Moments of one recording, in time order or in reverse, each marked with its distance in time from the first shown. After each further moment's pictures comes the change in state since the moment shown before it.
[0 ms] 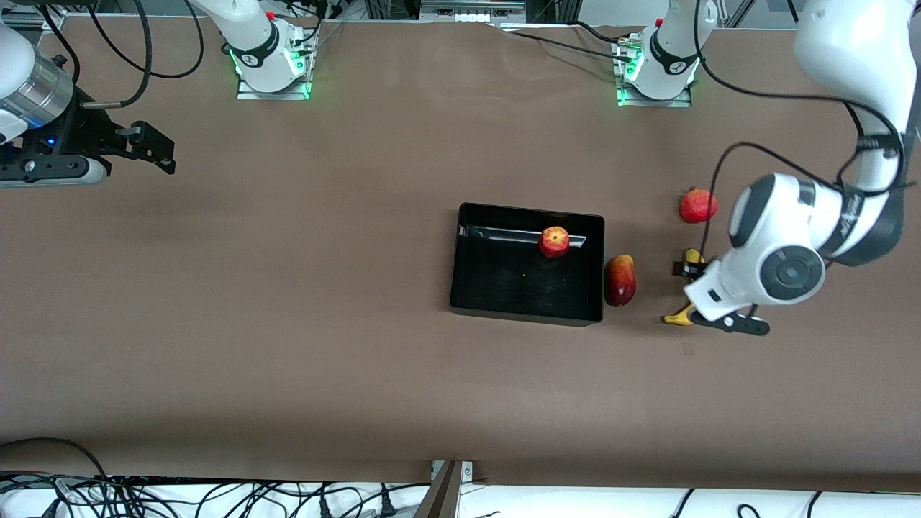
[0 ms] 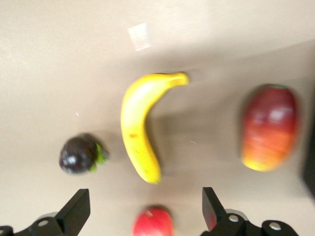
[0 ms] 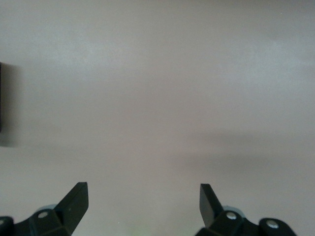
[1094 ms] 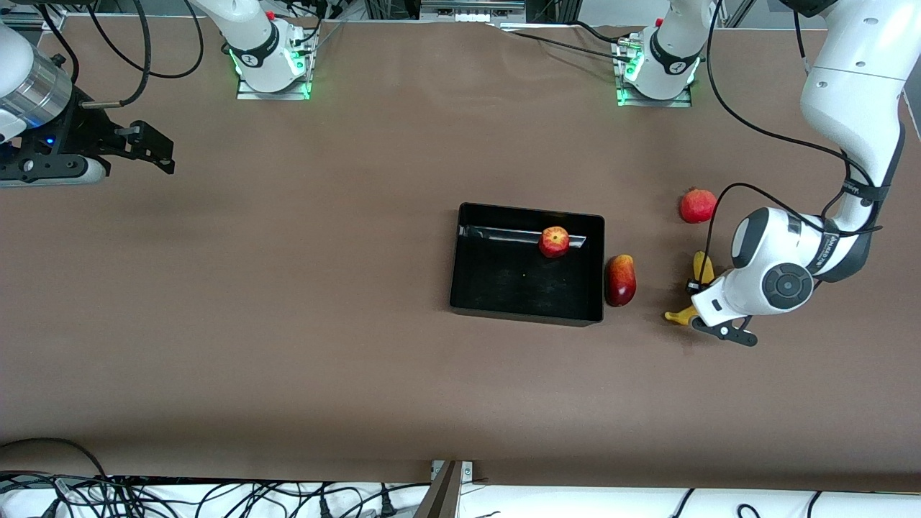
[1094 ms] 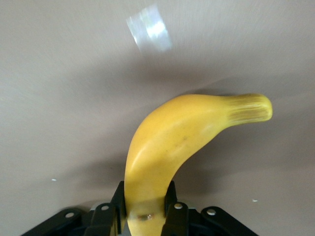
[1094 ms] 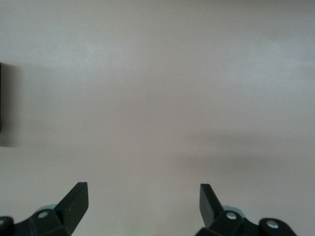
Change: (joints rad) left arm 0.115 0.090 -0.018 -0.139 0.078 0.327 0.115; right arm 0.000 0.000 0.000 0.001 0.000 0.000 -0.002
